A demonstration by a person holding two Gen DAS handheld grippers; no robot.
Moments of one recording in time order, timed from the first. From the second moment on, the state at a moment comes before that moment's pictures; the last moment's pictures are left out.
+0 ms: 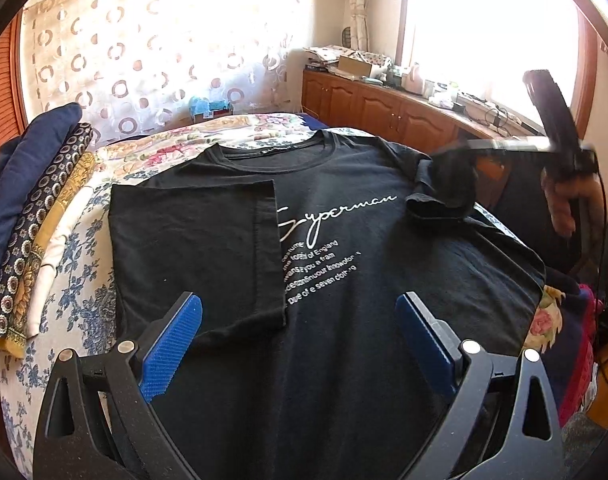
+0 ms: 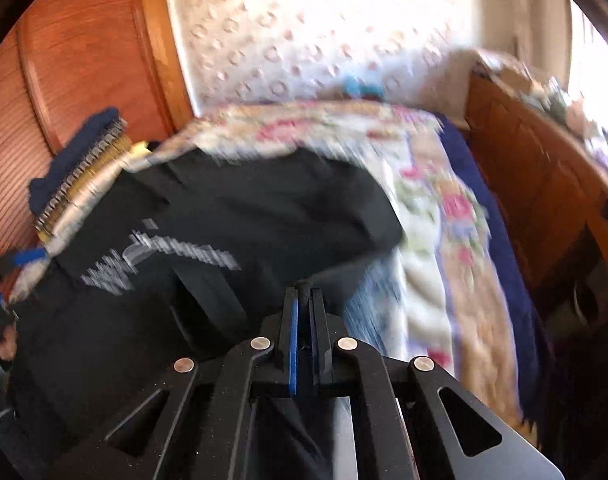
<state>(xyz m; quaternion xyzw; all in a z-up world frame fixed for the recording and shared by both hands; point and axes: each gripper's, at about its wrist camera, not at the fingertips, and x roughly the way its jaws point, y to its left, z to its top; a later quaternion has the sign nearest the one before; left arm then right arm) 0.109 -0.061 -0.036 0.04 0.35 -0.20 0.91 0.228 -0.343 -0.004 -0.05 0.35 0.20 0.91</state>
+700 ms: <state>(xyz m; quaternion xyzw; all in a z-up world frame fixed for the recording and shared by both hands) 0.106 -0.037 -0.043 0.01 0.35 -0.19 0.92 0.323 -0.233 0.018 -0.10 0.35 0.21 0.90</state>
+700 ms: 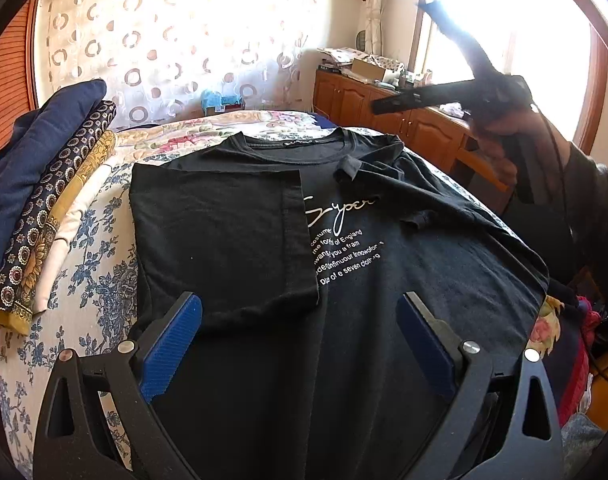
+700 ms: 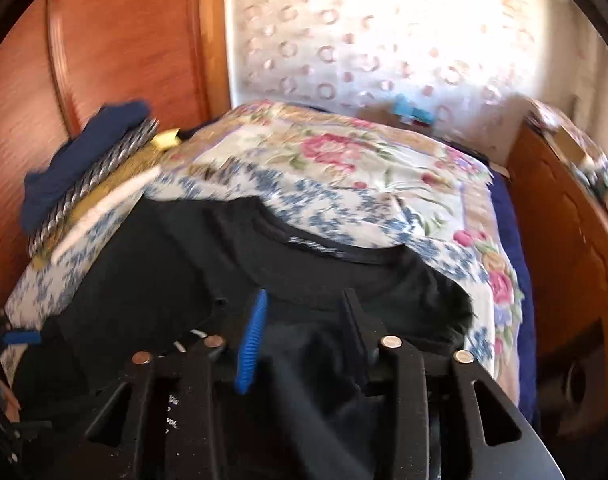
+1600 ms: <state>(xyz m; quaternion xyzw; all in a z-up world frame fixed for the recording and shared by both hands) 0.153 -0.129 -0.037 0.06 0.38 -0.27 0.89 0.235 -0.324 -0.068 -0.04 0.39 0.09 0.92</state>
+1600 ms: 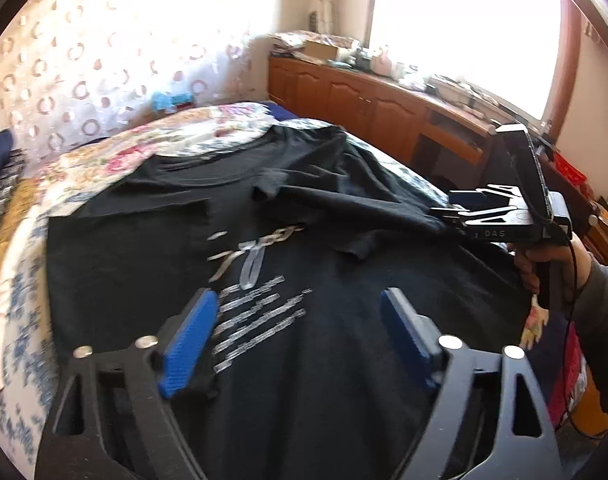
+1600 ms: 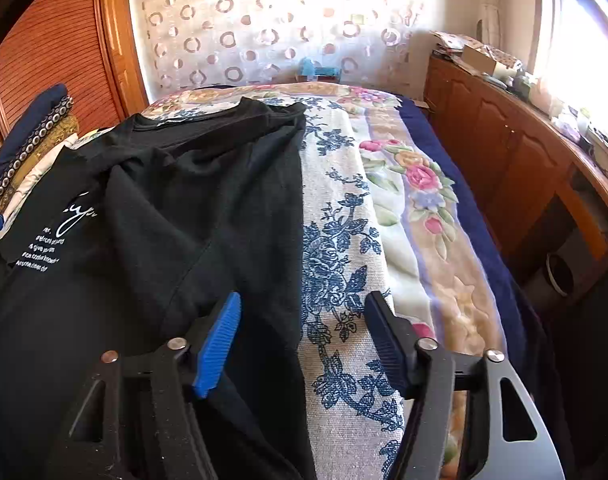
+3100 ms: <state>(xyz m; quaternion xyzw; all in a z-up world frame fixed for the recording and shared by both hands) 0.161 -0.168 -0.021 0.13 0.37 -0.27 0.88 0.238 -0.331 -0.074 -0.04 0.39 0.09 0.92</state>
